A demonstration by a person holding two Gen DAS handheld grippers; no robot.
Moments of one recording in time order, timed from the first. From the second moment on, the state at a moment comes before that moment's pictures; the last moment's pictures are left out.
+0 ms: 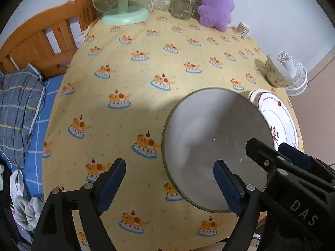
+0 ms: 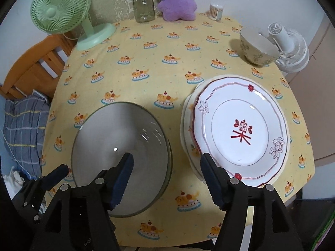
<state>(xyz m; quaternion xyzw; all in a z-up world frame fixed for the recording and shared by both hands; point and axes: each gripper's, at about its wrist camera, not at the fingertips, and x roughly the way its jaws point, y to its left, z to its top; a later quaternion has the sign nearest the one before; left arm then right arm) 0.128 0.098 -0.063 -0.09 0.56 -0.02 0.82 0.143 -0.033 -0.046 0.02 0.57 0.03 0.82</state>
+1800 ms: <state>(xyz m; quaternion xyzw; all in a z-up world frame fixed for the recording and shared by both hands) 0.270 -0.158 -0.021 0.01 0.48 0.03 0.88 0.279 -0.286 -0.009 0.02 0.48 0.05 0.87</state>
